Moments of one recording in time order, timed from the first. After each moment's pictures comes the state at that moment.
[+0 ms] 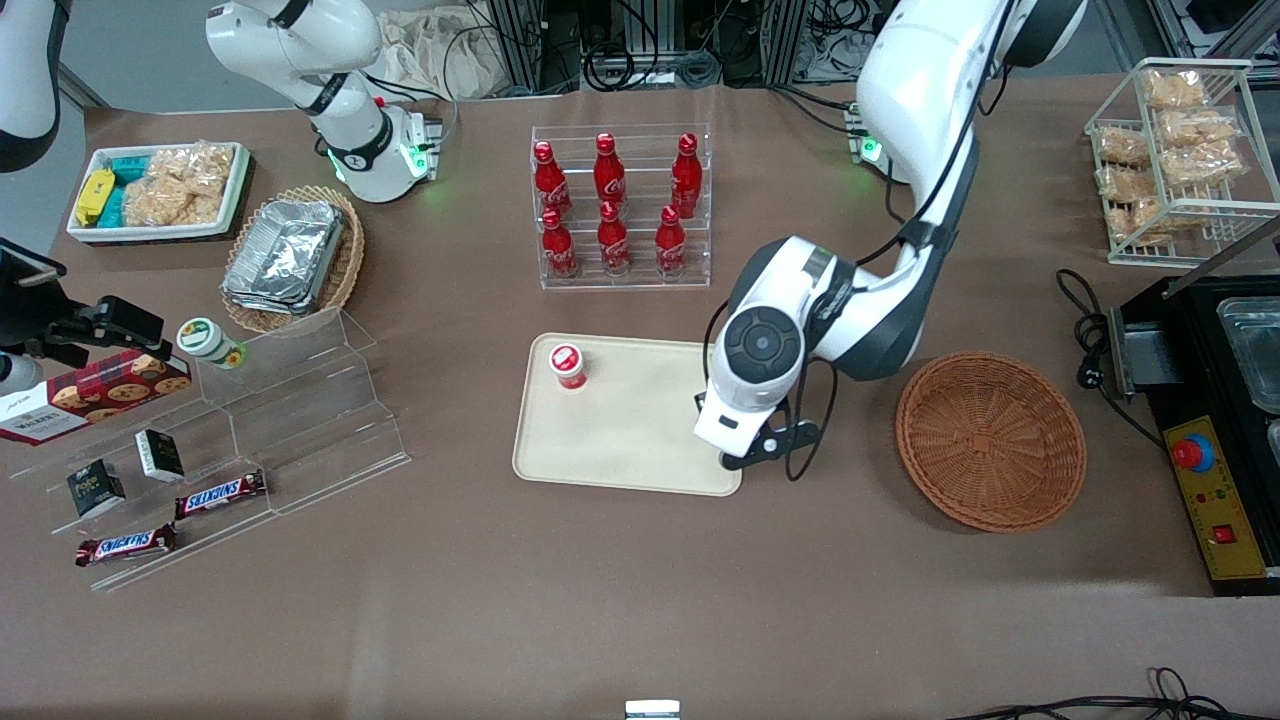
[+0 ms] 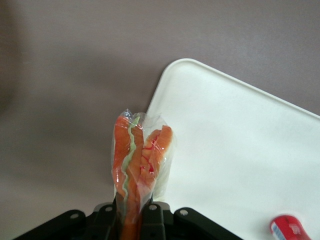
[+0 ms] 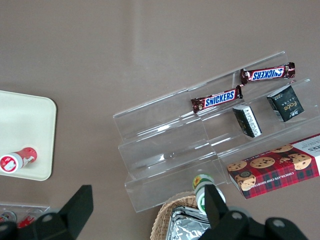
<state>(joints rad) -0.60 0.69 0.00 -1.34 -0.05 1.89 -0.88</state>
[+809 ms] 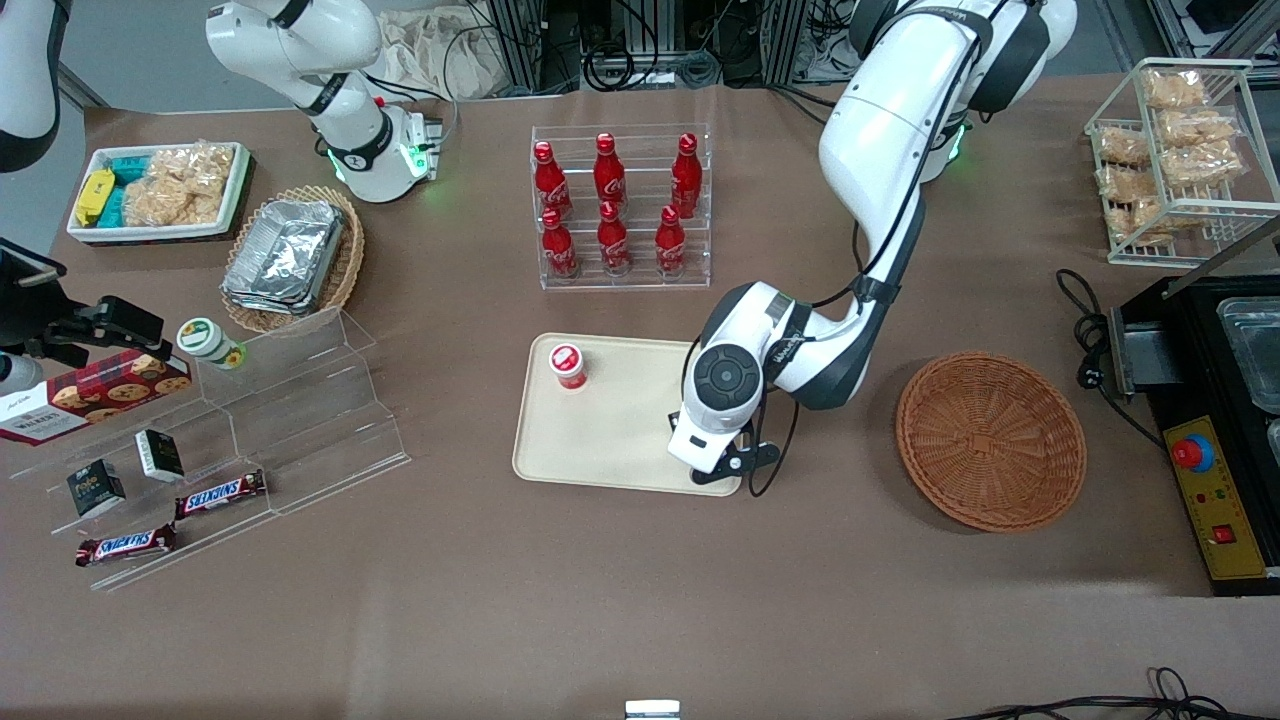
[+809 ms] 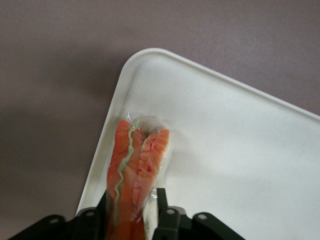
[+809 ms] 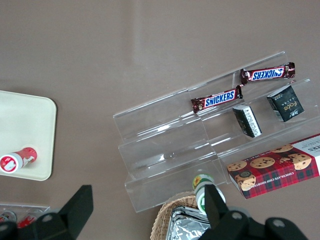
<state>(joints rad) -0.60 0.80 -0.03 -1.33 -0.05 2.02 -0.90</state>
